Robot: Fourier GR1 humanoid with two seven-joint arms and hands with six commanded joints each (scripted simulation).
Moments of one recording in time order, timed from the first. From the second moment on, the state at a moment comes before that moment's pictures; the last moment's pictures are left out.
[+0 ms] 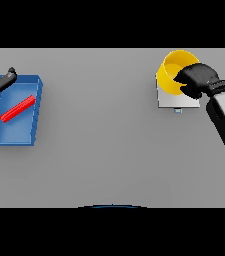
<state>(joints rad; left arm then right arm) -0.50 0.62 -0.13 -1.21 0.00 -0.02 0.55 -0.81 -0.54 0.42 -0.84 0.83 0.28 -0.17</state>
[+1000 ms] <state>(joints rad) -0.49 0.62 -0.13 -1.20 0.01 -0.03 0.53 -0.81 -0.51 0.36 -0.74 0.78 0.36 -0.15</state>
